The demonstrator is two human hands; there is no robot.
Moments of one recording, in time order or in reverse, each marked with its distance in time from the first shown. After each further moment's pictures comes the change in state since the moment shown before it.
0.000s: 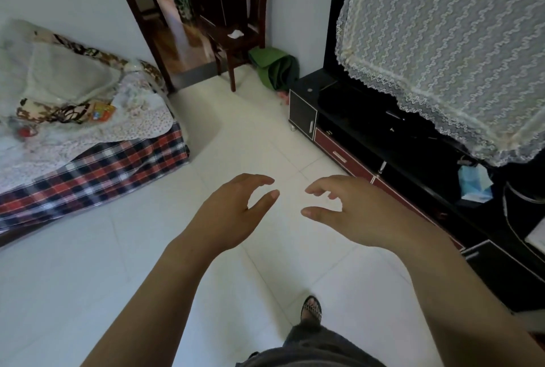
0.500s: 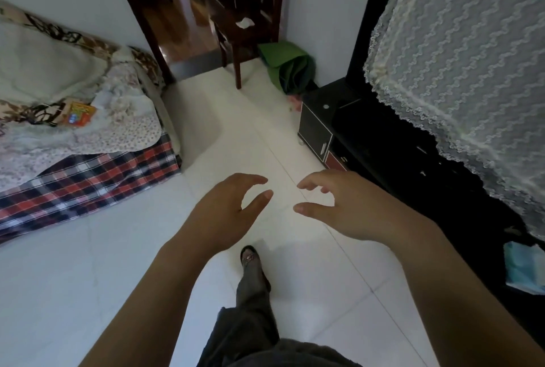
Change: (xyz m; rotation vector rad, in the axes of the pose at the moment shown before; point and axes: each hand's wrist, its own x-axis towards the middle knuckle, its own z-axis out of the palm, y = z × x) left_hand 0.294 -0.074 -0.036 -0.052 0.025 -0.115; right_hand 0.311 0.056 -0.097 0.018 -0.133 -0.038
